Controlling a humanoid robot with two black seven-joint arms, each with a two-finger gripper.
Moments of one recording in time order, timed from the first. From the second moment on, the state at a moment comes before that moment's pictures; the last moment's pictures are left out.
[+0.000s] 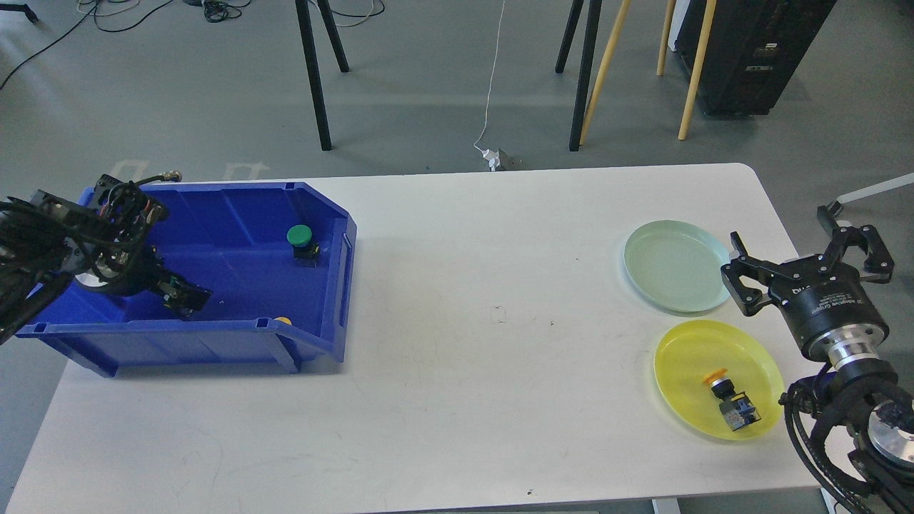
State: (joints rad) left arm -0.97 0.60 -0.10 -0.56 2.04 -0.49 -0.49; right arm -0.09 -0.57 1.21 1.68 0.37 0.00 0.35
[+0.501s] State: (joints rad) left arm -0.97 0.54 -0.08 -0.44 2.02 -0.49 -0.49; right arm -0.11 -0.57 1.20 1.68 0.37 0.02 0.35
